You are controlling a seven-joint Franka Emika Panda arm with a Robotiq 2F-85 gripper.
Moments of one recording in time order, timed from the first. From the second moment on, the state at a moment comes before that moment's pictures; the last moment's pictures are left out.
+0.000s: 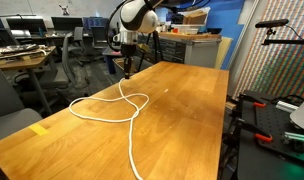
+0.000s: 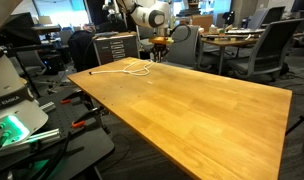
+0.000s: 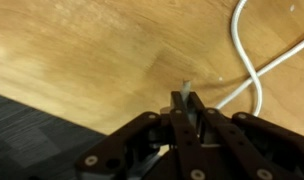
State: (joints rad) arm -0.02 0.91 0.20 -1.29 -0.01 2.23 -0.59
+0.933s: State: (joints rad) arm -0.11 0.35 0.19 -1.94 0.09 3.06 -0.38
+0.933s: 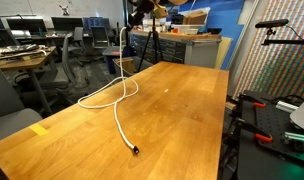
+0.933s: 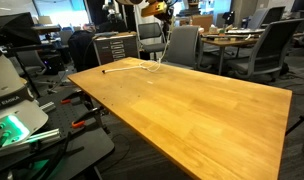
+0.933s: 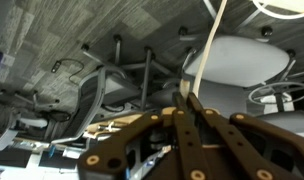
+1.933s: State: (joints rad) arm 0.01 -0.20 0.11 -2.75 0.61 4.09 -0.47
